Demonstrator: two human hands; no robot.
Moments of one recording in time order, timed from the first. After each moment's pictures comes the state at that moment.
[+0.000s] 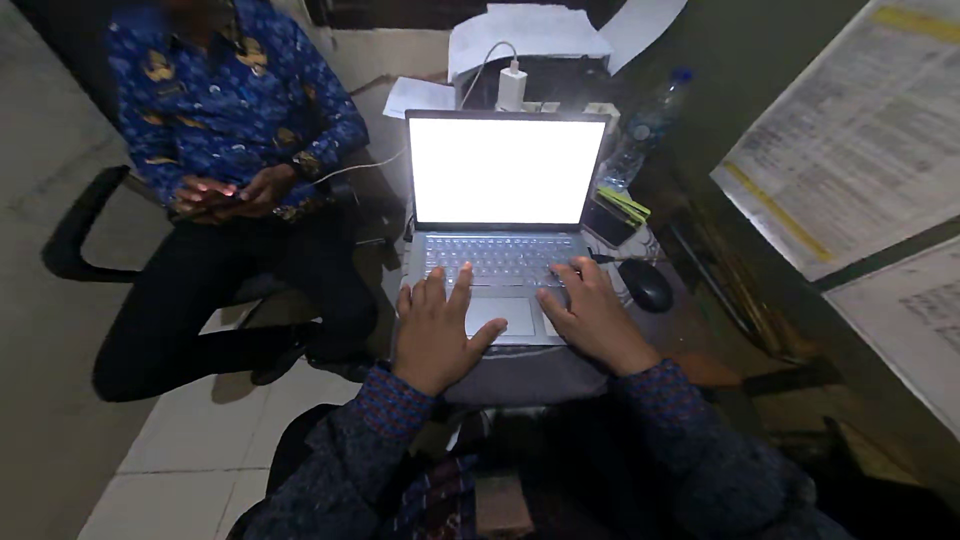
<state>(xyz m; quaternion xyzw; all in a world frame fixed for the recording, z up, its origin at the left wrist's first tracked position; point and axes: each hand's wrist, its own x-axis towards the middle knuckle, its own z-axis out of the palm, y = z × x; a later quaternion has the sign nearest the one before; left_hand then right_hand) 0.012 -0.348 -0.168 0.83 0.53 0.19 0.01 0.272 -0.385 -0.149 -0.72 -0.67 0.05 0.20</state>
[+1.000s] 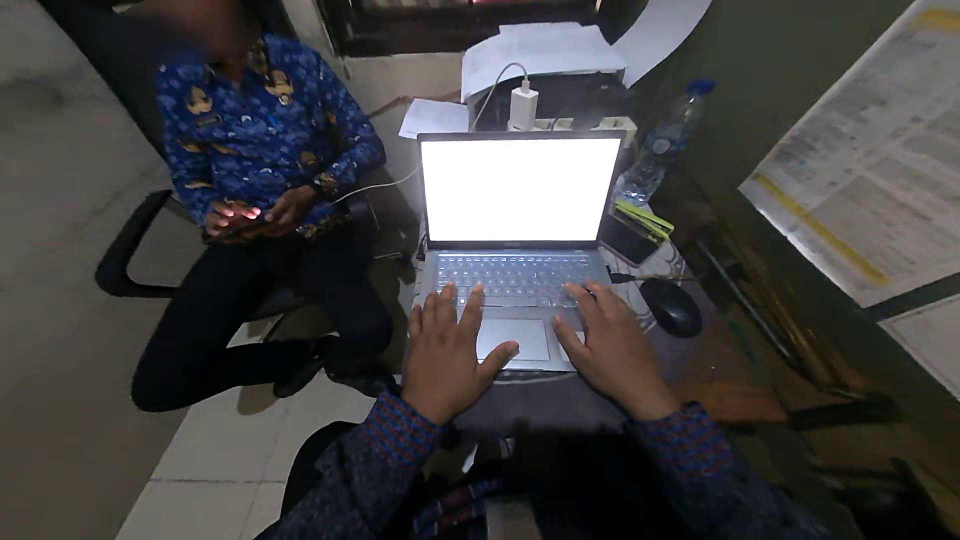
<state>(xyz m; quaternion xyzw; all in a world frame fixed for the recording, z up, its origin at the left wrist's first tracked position) 0.012 -0.348 -0.167 0.83 0.53 0.18 0.01 0.269 -0.391 -0.167 -0.72 -0.66 0.00 0.20</state>
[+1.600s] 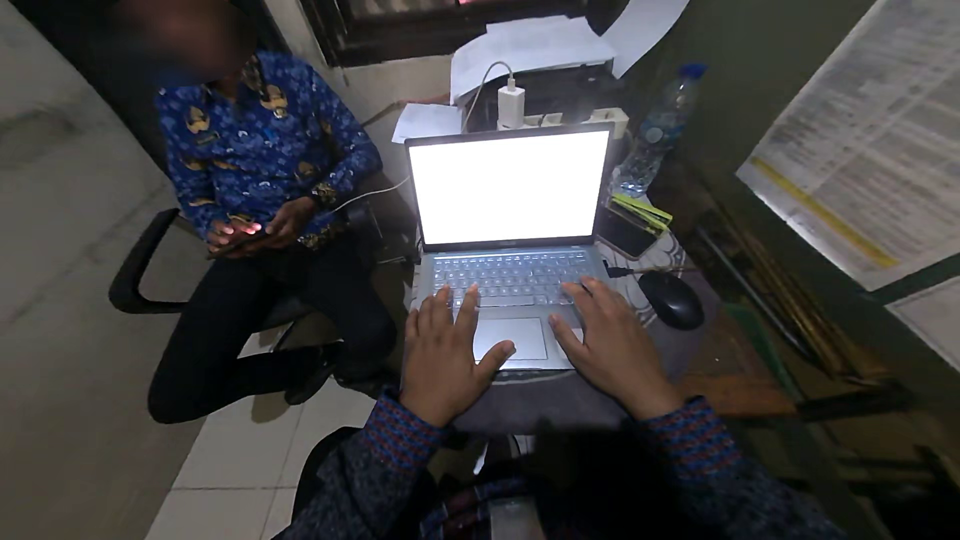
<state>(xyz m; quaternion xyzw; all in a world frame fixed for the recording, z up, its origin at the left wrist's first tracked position) 0.013 -0.348 -0.166 0.83 0.53 0.17 0.00 0.271 -0.391 -0.171 -0.71 -0.67 -0.01 0.23</state>
